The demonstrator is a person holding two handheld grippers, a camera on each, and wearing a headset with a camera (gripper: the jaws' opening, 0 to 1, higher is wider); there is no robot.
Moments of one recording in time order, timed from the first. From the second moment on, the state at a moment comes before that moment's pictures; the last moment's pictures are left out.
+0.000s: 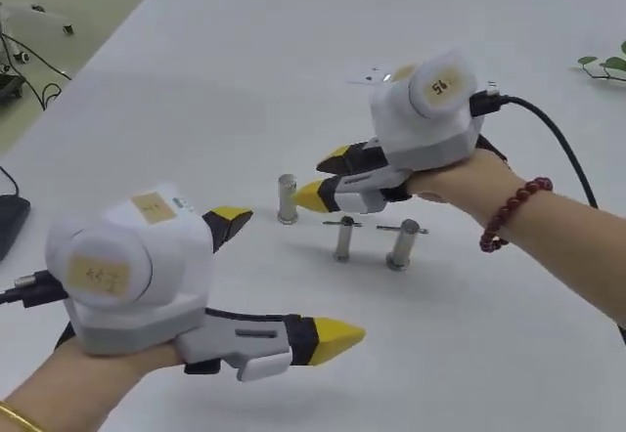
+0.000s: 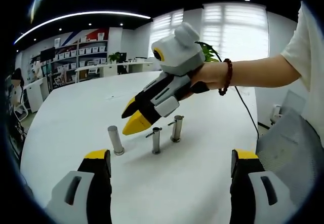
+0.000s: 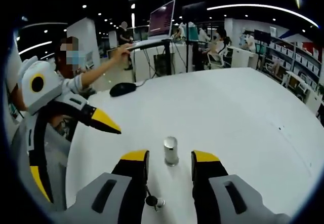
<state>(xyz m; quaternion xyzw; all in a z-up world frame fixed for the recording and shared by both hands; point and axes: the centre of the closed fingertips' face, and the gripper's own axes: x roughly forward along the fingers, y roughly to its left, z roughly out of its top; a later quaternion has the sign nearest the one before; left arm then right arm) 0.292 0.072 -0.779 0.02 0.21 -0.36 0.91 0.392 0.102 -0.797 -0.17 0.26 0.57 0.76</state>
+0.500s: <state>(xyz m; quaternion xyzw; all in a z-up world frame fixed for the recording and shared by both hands) 0.291 0.080 -0.779 0.03 0.21 -0.35 0.91 0.399 0.125 -0.813 -0.16 0.27 0.55 0.77</state>
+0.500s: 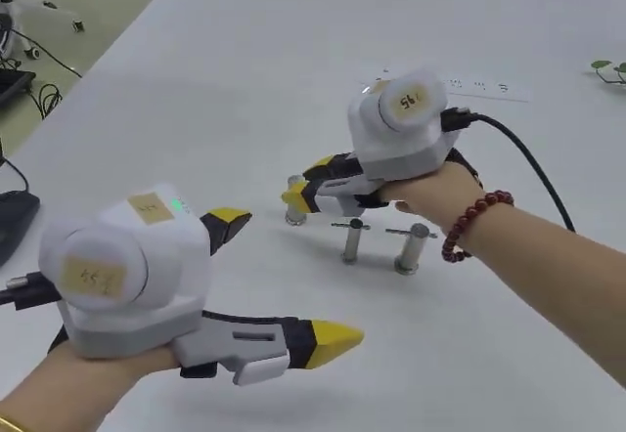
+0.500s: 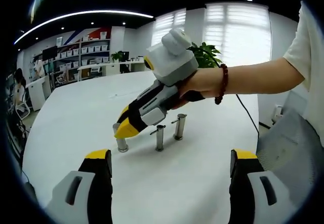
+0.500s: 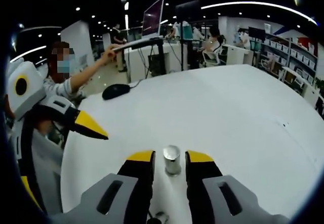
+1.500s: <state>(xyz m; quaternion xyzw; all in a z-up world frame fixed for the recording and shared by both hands) 0.287 0.087 -0.779 0.03 0.21 -0.35 0.91 0.400 0.134 -0.822 -0.17 0.28 0.53 0.78</state>
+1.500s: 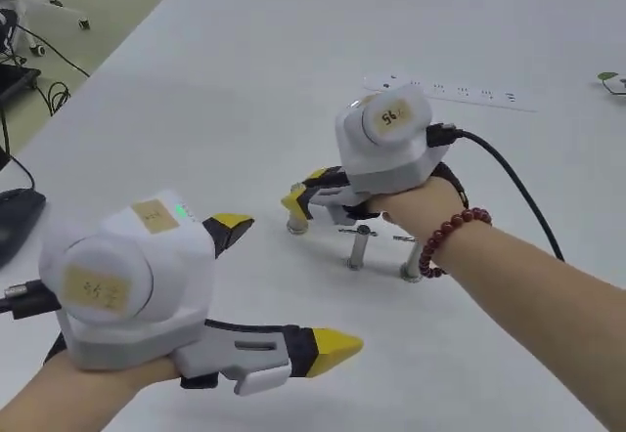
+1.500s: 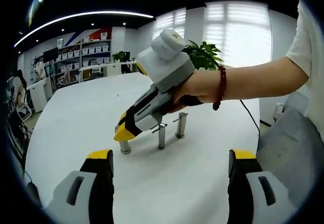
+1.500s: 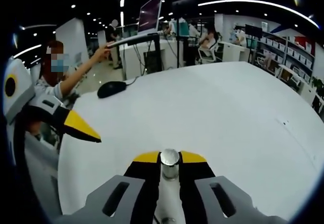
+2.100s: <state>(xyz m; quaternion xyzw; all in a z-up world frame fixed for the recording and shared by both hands) 0.288 0.090 -0.774 0.04 0.21 -0.34 0.92 0.348 0.140 -0.807 -0.17 0.27 0.57 0.76</state>
